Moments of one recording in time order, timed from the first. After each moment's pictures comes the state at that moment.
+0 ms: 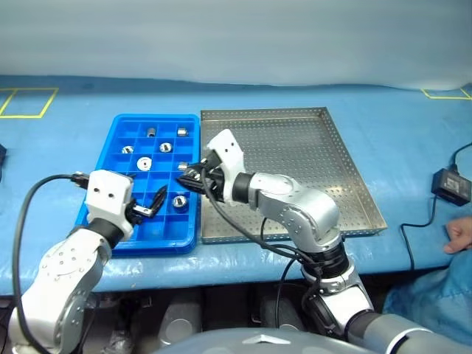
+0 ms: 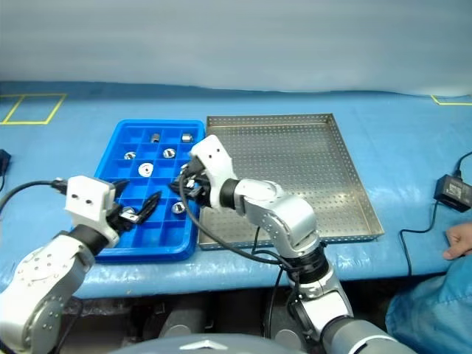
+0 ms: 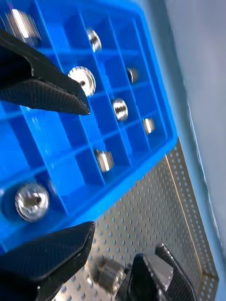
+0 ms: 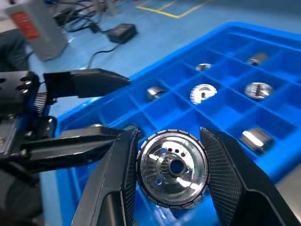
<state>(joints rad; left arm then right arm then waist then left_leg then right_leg) 0.19 0.44 0.29 -0.91 -0.37 0.92 -0.22 -0.57 0.00 0.33 -0.30 0.40 1.02 0.46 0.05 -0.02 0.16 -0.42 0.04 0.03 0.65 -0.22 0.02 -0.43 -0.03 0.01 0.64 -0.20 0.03</state>
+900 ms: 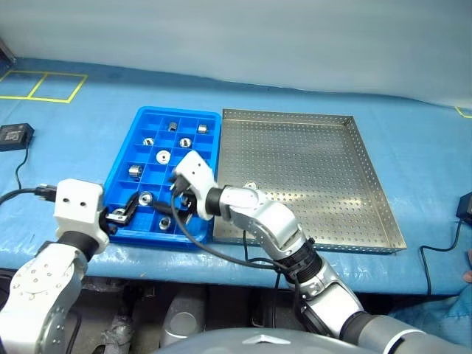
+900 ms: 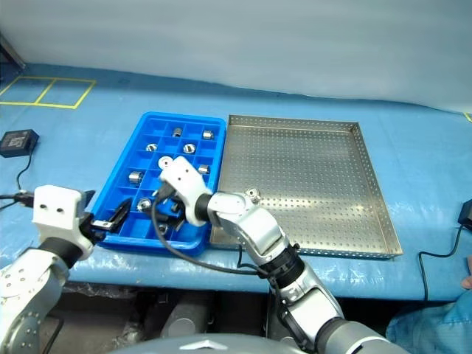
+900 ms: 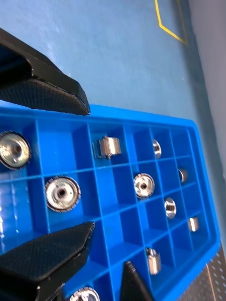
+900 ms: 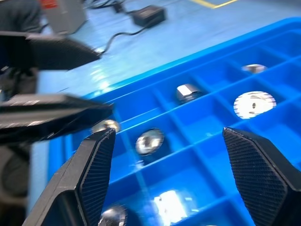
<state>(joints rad) 0.20 0.41 0.36 -0.95 -0.38 0.98 -0.20 -0.54 0.05 0.41 -0.13 0.23 0.76 0.40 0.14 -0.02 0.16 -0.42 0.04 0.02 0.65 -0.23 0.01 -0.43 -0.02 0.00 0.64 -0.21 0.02</state>
